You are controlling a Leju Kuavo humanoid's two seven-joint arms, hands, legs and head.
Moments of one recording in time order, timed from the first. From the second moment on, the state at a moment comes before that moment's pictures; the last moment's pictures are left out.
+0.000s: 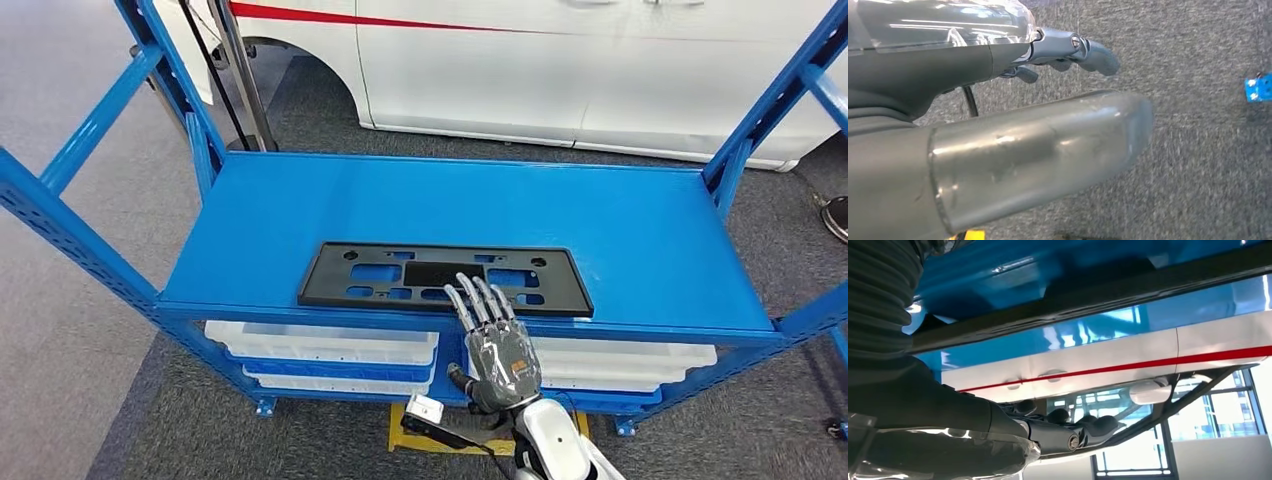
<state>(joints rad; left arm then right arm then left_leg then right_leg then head) 0.01 -0.29 1.31 -0.77 -1.46 -0.12 -0.52 -0.23 -0.14 0.79 -1.44 1.21 -0.40 0.09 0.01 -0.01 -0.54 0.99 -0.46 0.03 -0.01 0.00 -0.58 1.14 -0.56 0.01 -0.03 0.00</state>
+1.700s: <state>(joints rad) -0.02 -0.28 1.33 -0.73 -1.49 -0.08 -0.54 -0.20 -0.11 0.74 -1.44 1.29 -0.33 0.10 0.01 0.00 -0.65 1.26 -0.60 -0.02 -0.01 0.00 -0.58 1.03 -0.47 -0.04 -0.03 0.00</state>
